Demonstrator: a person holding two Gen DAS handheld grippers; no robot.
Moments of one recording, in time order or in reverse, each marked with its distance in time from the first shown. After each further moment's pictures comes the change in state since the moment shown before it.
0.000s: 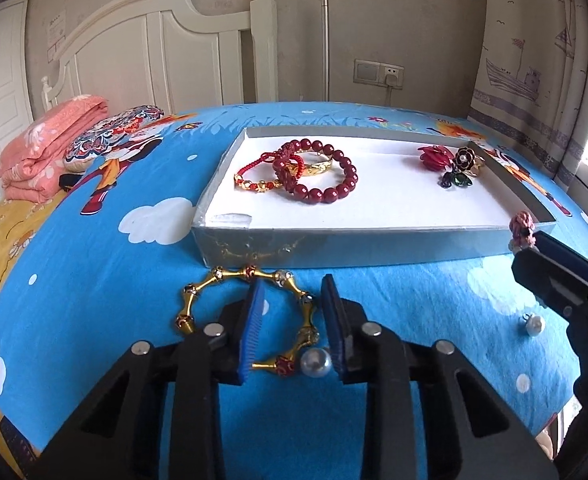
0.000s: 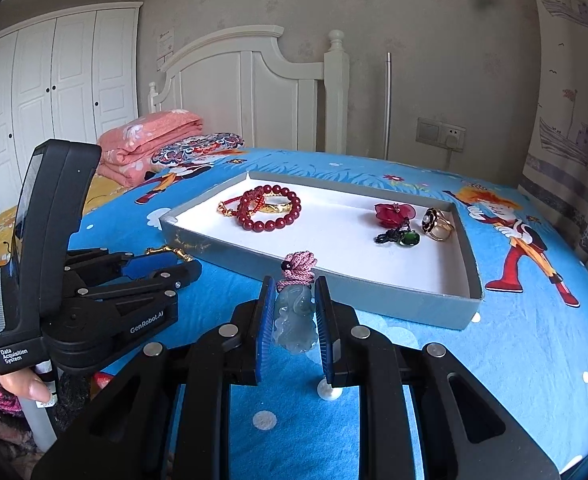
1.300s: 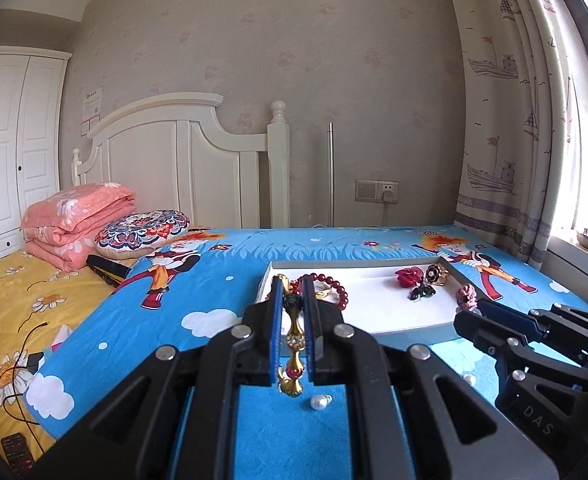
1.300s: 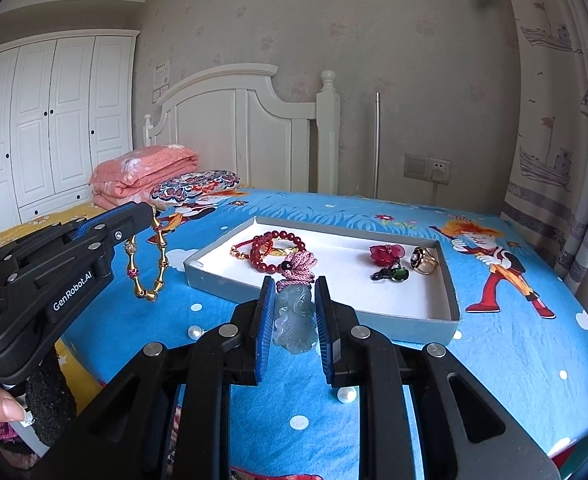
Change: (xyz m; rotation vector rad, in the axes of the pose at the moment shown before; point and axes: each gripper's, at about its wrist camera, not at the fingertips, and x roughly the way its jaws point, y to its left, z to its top) left arm -0.126 0.004 0.004 -0.013 -0.416 0.011; right arm -0.046 0.020 0.013 0.022 -0.130 -0.047
